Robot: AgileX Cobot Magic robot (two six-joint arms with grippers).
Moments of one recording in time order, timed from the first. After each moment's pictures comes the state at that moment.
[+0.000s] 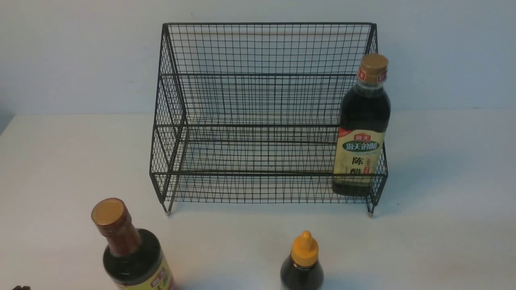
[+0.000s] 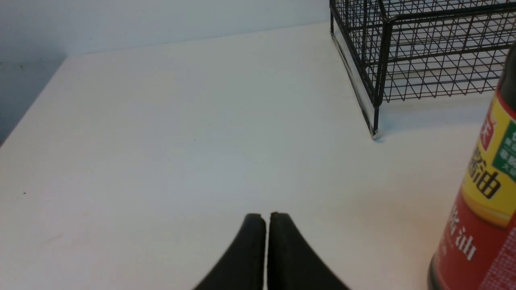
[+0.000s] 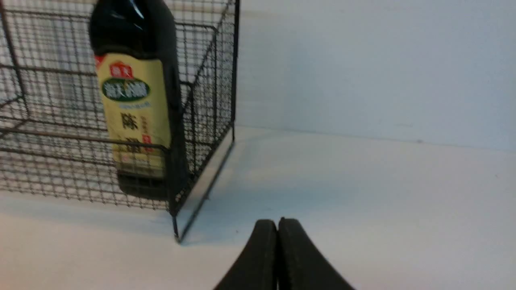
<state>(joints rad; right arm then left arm) 0.09 -0.01 -0.05 0.01 0.38 -0.04 0.00 -0.01 0.03 -0.08 0.37 0.15</state>
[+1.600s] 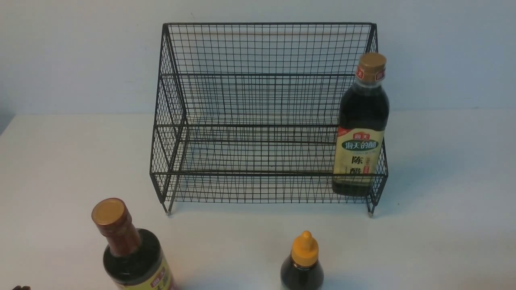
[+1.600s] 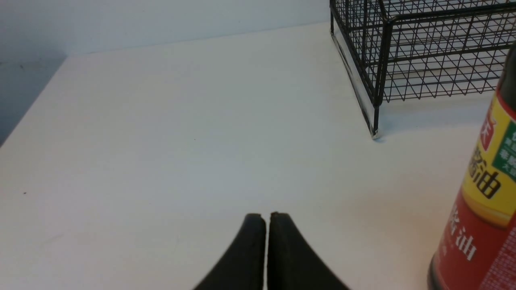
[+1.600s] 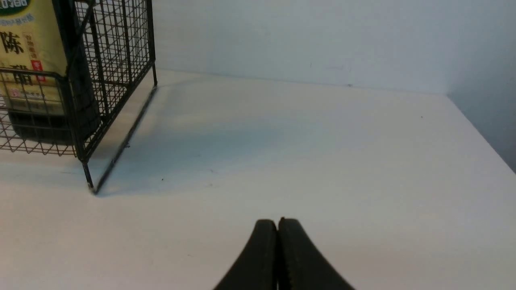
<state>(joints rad) -0.04 -0.01 0.02 -0.05 0.39 -0.04 0.00 -0.01 0.03 -0.08 0.37 0.15</state>
